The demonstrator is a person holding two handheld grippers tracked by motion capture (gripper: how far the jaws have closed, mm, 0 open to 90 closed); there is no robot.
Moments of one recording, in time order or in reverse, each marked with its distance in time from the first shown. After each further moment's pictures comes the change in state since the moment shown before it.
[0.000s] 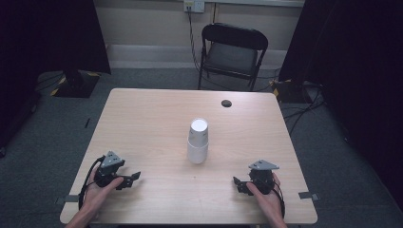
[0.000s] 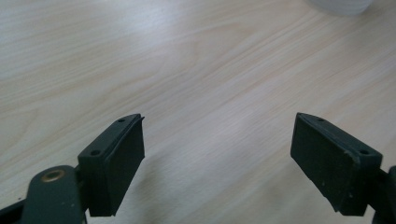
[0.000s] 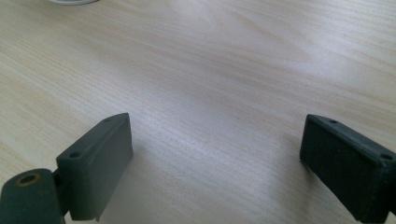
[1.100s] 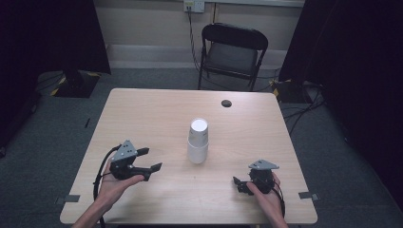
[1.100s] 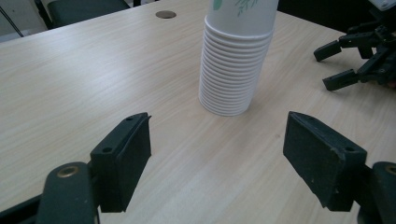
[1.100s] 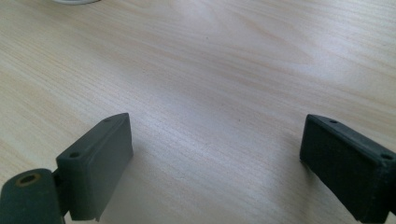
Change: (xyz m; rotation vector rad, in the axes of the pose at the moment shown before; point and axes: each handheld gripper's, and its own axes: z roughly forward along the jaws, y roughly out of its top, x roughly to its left) left arm -0.054 0.073 -0.006 -0.183 -0.184 0.150; right arm -0.001 0.001 0.001 0.001 0.010 -0.009
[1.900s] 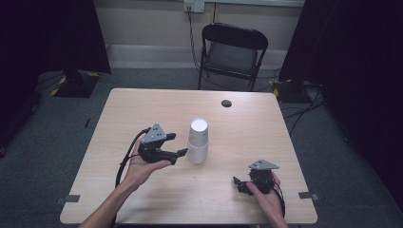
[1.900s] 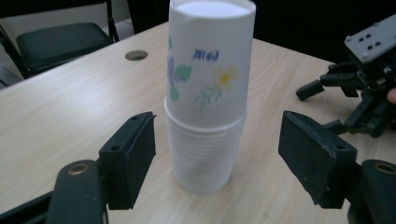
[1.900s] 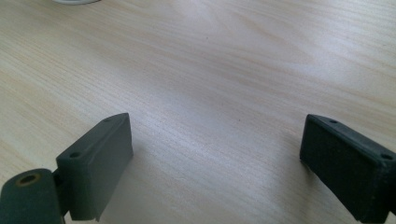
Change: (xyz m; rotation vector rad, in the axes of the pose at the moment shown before) left arm -0.017 0.060 0.052 -0.052 -0.078 0.060; right arm 0.000 0.000 0.000 0.000 0.000 0.000
